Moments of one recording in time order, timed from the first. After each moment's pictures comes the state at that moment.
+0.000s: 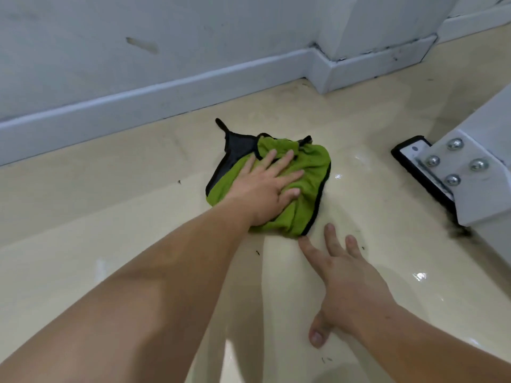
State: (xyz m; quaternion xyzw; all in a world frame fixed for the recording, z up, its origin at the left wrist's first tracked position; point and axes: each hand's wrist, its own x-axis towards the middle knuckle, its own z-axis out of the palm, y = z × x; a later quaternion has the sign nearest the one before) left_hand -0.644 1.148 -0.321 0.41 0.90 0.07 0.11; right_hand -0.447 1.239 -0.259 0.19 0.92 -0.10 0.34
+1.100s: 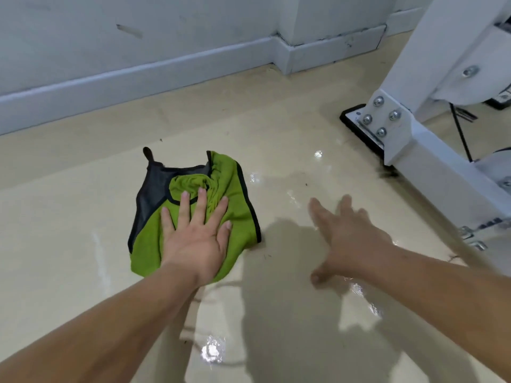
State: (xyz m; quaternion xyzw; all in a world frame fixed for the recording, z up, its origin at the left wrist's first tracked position) left_hand -0.426 1.043 -0.316 0.18 0.97 0.01 0.15; right_hand -0.322 1.284 -0.234 0.22 0.94 -0.07 0.25
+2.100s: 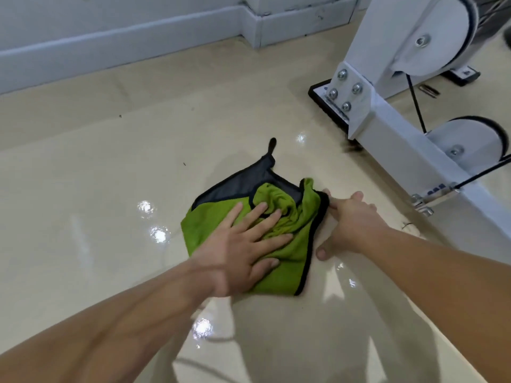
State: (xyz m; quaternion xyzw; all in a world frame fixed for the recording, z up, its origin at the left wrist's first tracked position) left_hand -0.350 1.117 -0.325 0.57 0.81 0.03 0.13; right_hand -0.277 1.357 -0.258 0.36 0.88 -0.12 0.29
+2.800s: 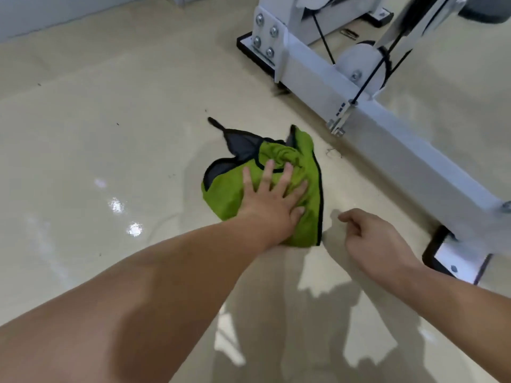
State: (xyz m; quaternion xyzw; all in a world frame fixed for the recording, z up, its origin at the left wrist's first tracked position) left_hand -0.215 1.244 -0.305 0.52 0.83 -0.04 0.18; right_hand -0.049 1.338 -0.224 0.45 0.86 -0.23 0.11
